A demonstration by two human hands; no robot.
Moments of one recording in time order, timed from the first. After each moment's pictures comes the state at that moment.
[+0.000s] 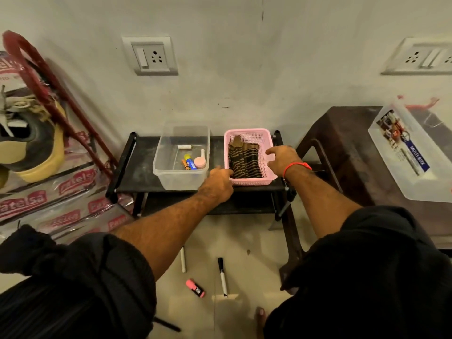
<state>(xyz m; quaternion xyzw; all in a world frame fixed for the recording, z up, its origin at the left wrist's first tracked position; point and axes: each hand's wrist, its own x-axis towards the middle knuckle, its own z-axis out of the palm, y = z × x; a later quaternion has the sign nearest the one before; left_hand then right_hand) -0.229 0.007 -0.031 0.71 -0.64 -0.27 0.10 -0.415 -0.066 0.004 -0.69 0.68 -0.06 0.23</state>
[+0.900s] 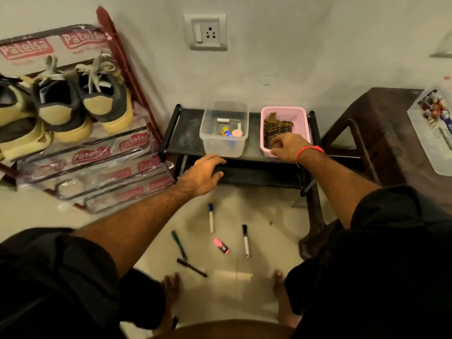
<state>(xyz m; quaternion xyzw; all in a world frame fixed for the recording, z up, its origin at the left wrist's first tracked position) -0.106 0.135 -0.021 0.69 -0.67 -0.24 0.15 -0.352 0.013 0.033 -0.76 0.59 -0.01 0.26</state>
